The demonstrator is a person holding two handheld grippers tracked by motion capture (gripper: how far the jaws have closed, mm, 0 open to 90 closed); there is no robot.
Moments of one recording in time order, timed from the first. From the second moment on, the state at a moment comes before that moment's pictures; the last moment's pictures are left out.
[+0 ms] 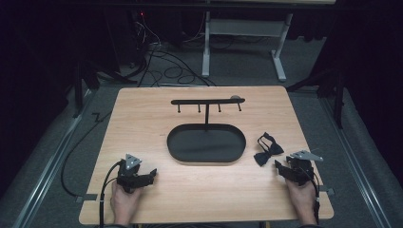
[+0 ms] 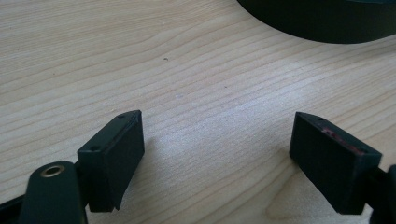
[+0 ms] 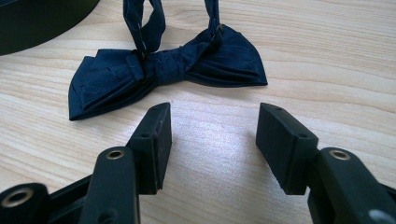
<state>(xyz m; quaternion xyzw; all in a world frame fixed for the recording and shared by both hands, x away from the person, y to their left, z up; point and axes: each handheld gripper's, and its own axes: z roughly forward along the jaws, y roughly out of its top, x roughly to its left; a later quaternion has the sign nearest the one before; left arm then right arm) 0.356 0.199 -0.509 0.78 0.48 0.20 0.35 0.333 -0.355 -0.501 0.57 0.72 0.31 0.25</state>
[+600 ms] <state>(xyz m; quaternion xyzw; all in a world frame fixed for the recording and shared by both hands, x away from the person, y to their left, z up) 0.356 0.199 -0.509 0.78 0.48 0.20 0.35 0.332 -0.355 -0.501 0.57 0.72 0.31 0.25</state>
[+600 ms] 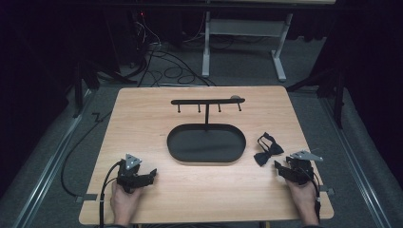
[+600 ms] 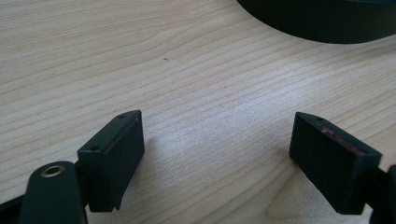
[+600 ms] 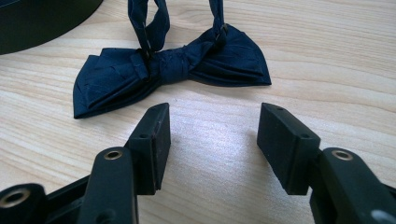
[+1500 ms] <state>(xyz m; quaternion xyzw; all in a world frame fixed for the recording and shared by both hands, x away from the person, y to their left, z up) 0.356 0.199 -0.509 0.78 0.48 0.20 0.35 0.318 -0.356 -0.495 0.58 0.70 0.34 0.25</state>
